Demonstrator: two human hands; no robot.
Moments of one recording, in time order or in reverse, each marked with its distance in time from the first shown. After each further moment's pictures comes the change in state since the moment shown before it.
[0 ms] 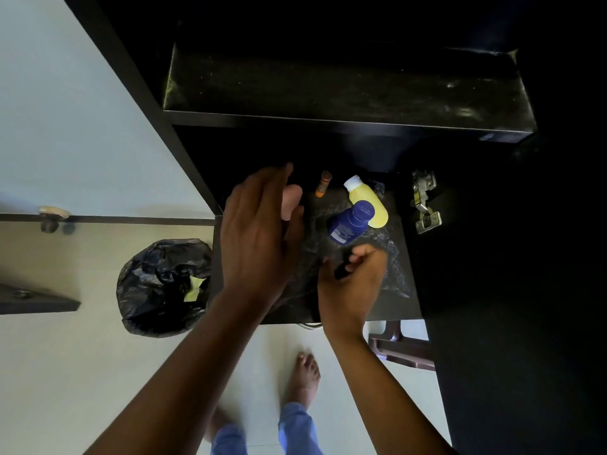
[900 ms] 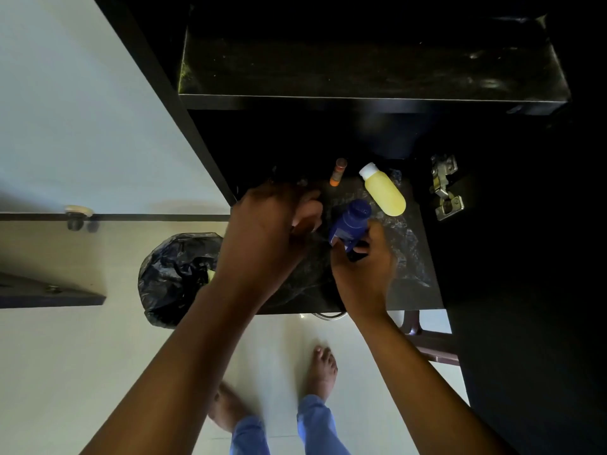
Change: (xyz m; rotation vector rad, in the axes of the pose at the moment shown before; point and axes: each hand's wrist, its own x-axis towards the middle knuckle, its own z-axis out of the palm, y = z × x) left_hand 0.008 0.003 -0.033 -0.011 -0.271 0.093; right_hand 0.017 0.009 0.002 0.003 -0.151 -0.197
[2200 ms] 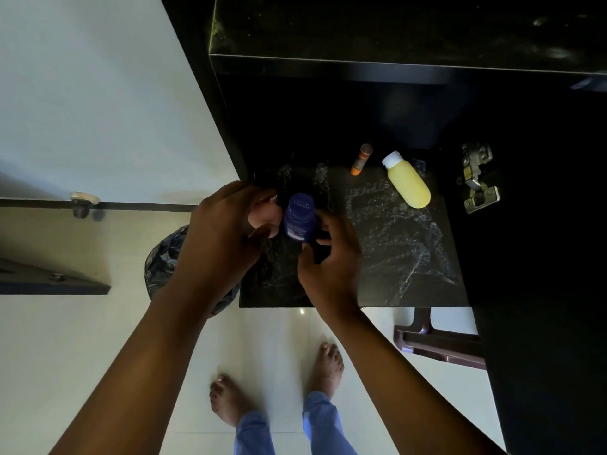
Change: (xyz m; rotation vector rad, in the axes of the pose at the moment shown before) left_hand -0.037 -0.073 -0.009 -0.035 -0.100 -0.187; right_hand -0.036 -0.013 0.057 0.060 -0.165 -0.125
